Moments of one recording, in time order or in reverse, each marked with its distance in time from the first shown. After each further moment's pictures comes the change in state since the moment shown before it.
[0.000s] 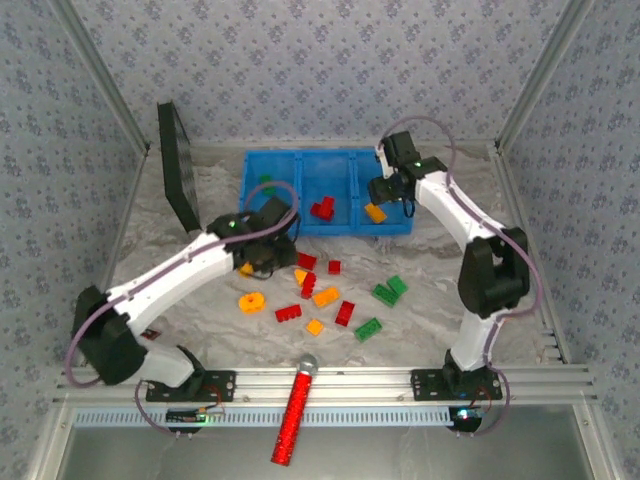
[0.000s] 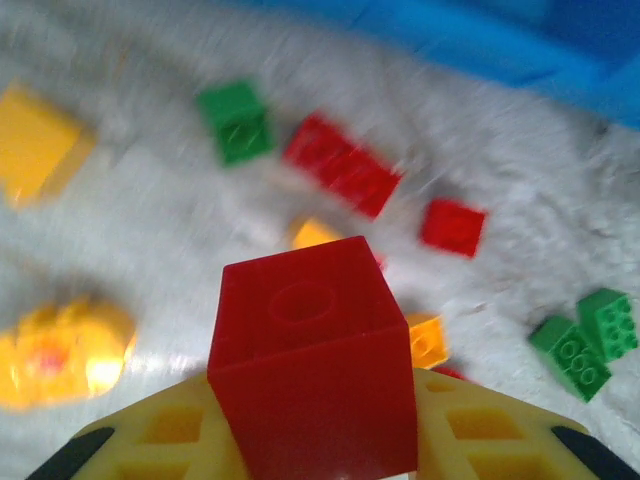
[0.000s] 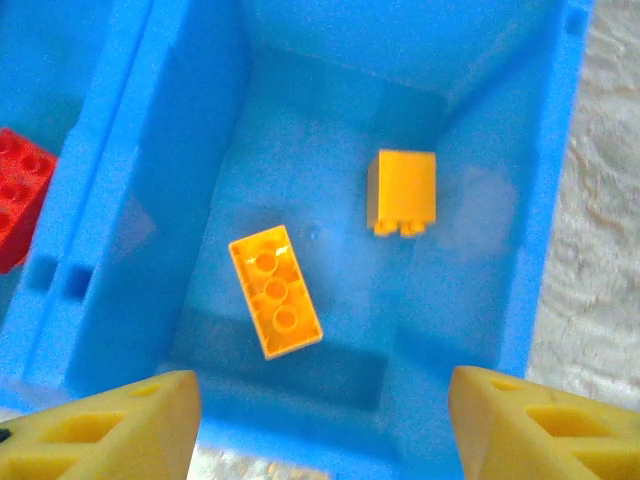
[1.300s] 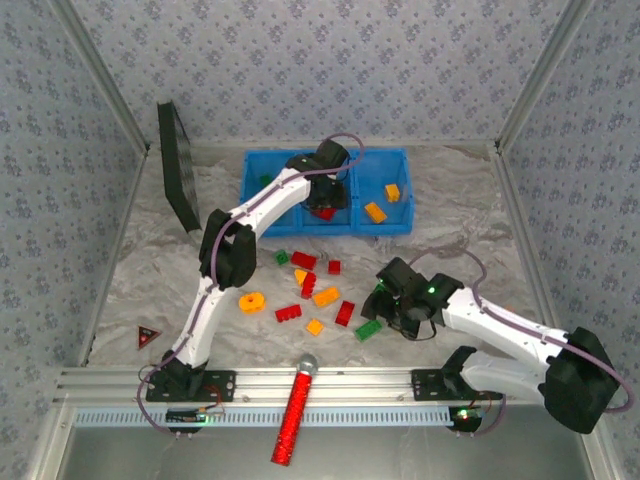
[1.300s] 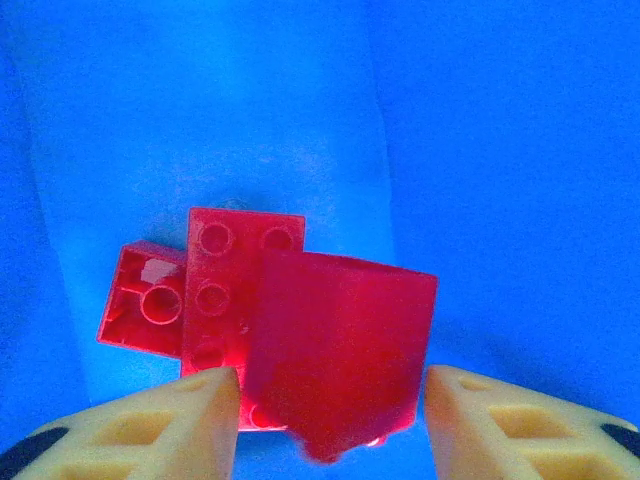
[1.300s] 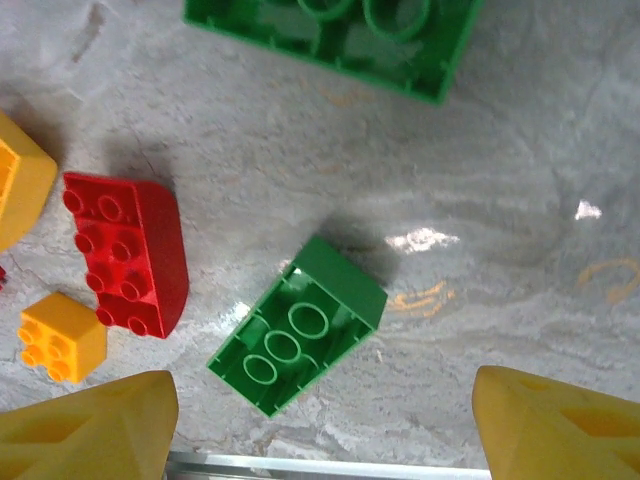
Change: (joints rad) left arm 0.128 0.908 0.902 0.008 0.107 0.406; right arm 0.458 -0.711 -0.917 -0.055 -0.259 1.139
